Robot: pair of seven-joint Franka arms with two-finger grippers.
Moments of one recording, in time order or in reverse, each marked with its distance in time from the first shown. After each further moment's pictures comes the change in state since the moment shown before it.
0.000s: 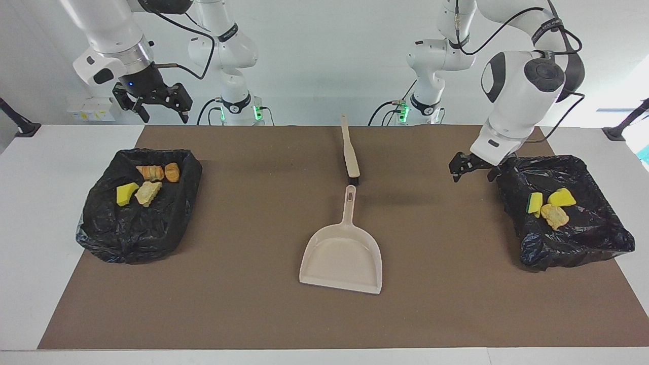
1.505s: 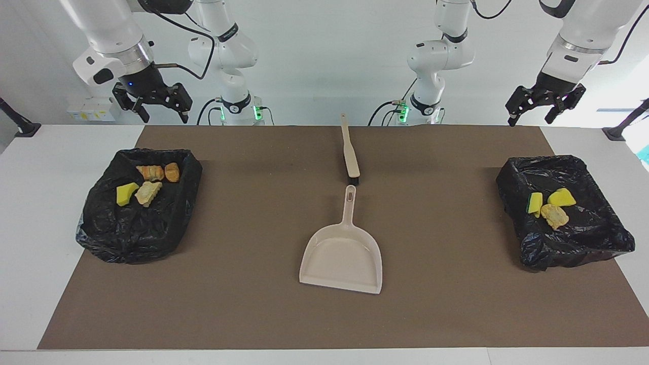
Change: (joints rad) left arm 0.136 -0.210 0.010 0.081 0.000 -0.221 0.079; right arm -0.002 0.000 -0.001 0.000 0.000 0.000 0.000
